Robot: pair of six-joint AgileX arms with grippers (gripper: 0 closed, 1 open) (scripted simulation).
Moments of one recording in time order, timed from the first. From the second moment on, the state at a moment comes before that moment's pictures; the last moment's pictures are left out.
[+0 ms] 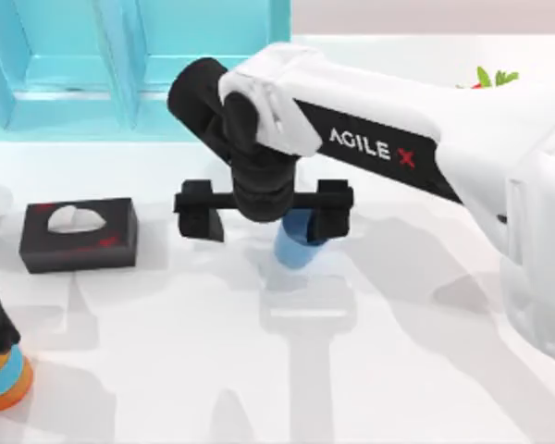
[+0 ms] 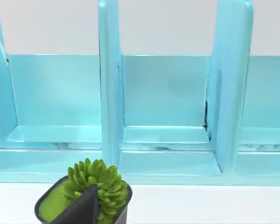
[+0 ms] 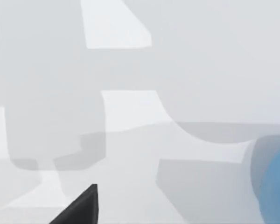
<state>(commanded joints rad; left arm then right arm) 0.00 0.00 0.00 0.00 0.00 0.00 0.76 2.48 2.12 -1.07 0.15 0.77</state>
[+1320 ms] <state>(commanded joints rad) 0.00 0.00 0.00 0.00 0.00 0.00 0.76 2.48 2.12 -1.07 0.15 0.77</state>
